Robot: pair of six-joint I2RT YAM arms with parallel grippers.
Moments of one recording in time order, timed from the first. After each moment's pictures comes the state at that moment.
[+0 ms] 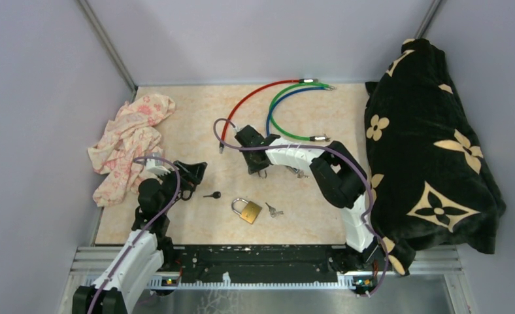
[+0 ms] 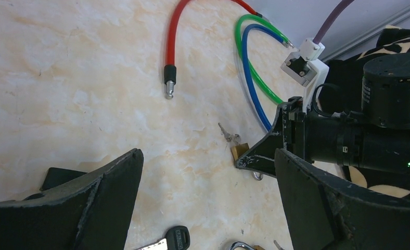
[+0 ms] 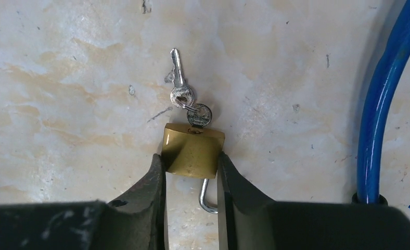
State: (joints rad) left arm -0.14 0.64 0.09 0.46 0.16 -0.70; right arm 0.83 2.05 1.47 -0.50 0.16 0.31
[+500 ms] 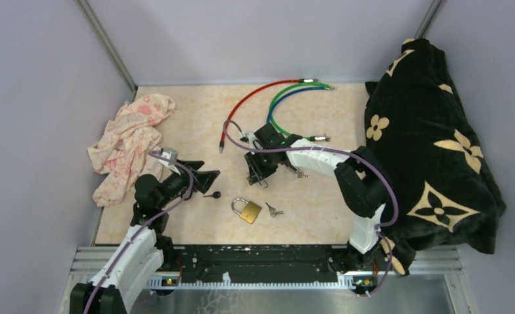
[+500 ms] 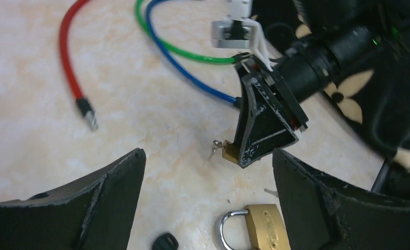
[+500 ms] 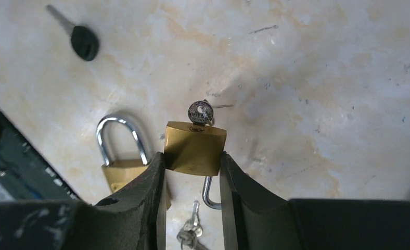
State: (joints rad) left arm -0.15 0.66 0.12 0.54 0.48 -0.49; right arm 0.77 1.87 1.28 -0.46 -0.28 0.13
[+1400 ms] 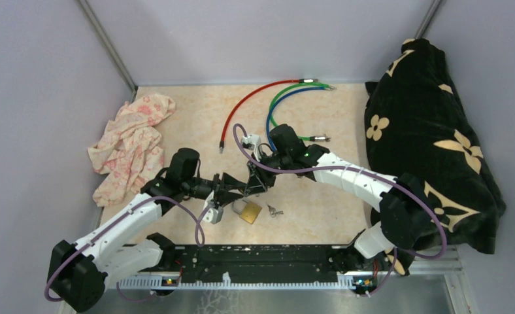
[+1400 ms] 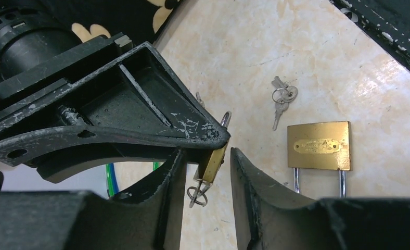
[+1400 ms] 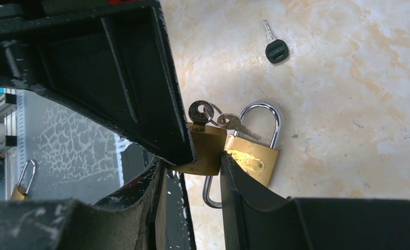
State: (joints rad) left arm -0.57 0.97 0.61 -0.30 1.01 1.52; right arm 0.79 1.48 1.07 -0.31 -0.74 0.02
